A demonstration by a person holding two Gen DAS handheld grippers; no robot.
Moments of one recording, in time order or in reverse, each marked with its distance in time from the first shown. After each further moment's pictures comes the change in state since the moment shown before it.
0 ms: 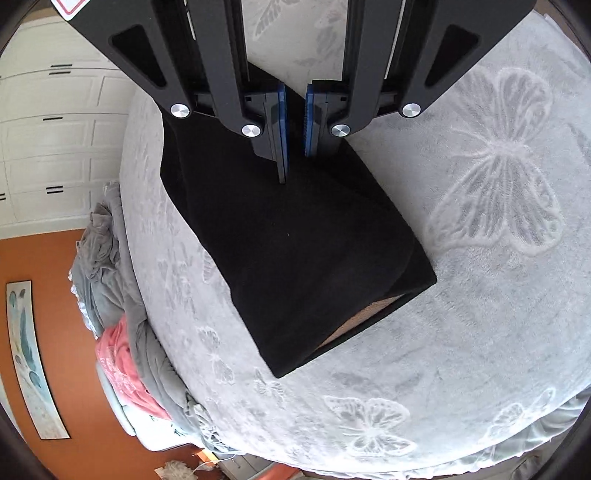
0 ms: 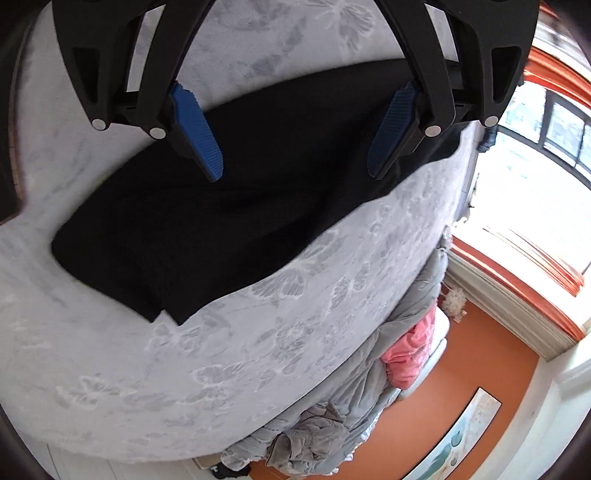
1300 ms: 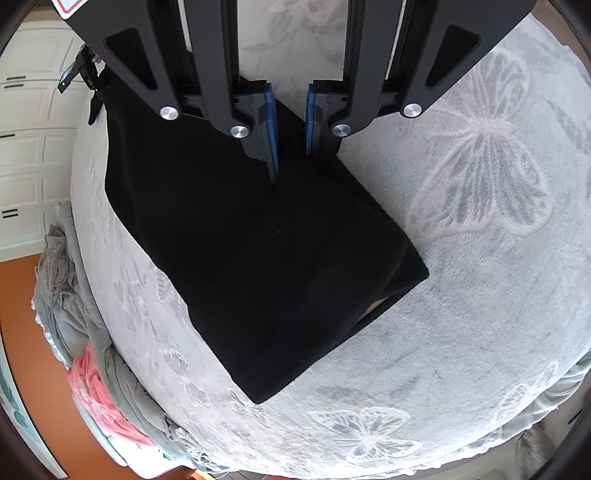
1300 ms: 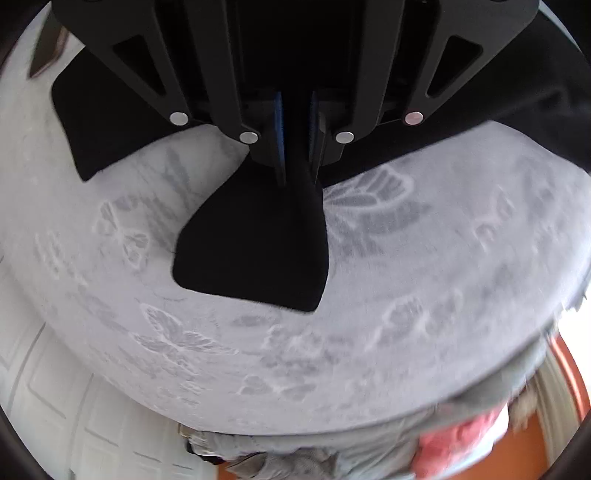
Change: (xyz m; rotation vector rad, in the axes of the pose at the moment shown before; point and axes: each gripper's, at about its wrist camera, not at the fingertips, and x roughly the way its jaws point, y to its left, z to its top) left arm 0.029 0.000 0.009 0.105 0.018 0.191; right arm 0.127 0.081 0.056 -0.306 0.046 -0.490
